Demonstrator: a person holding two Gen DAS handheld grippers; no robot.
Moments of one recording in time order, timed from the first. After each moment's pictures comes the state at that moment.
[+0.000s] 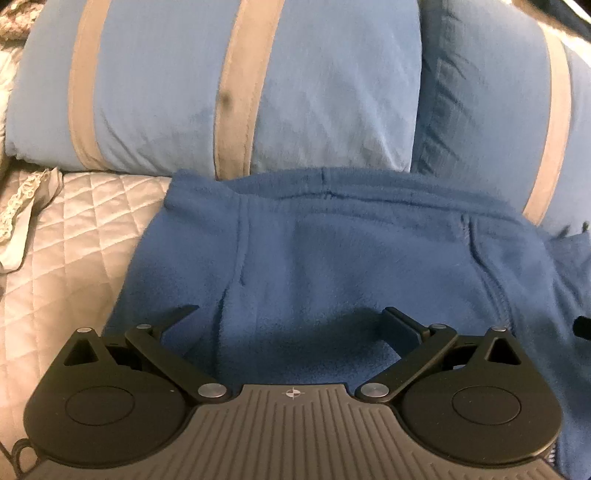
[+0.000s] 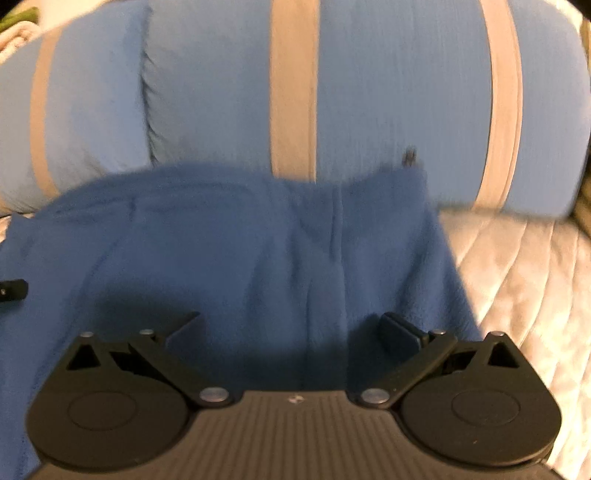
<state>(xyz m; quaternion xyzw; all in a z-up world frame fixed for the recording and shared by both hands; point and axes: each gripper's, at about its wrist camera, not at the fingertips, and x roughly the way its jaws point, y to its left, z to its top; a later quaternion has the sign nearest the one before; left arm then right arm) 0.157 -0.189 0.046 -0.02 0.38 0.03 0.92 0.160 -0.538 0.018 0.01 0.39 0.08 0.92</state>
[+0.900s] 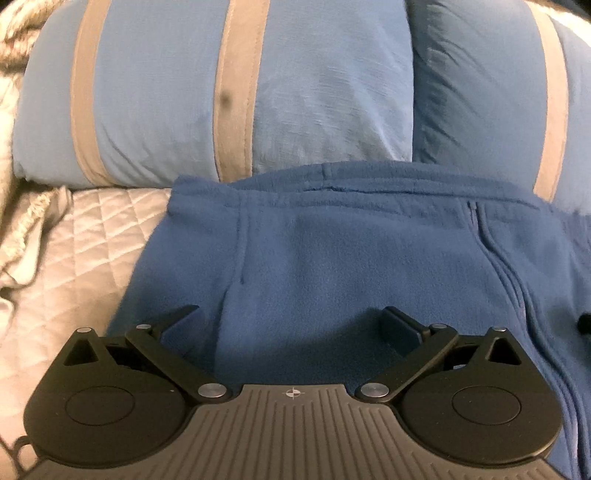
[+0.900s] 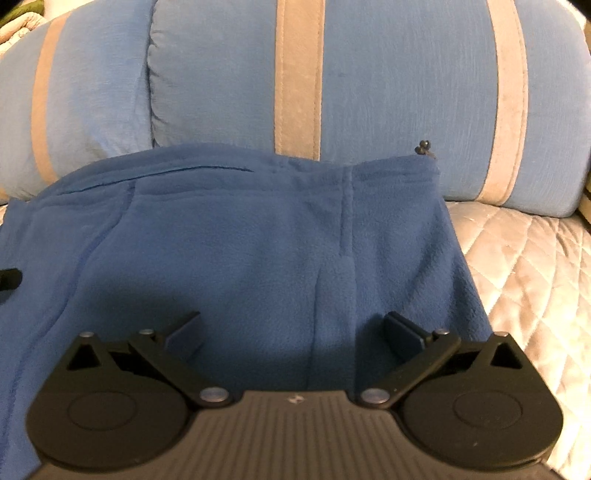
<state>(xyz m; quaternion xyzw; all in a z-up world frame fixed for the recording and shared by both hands) 0.146 -0.200 0.048 0.03 0.37 0.05 0.93 0.157 -0.541 0.005 0.00 0.38 0.09 0.92</state>
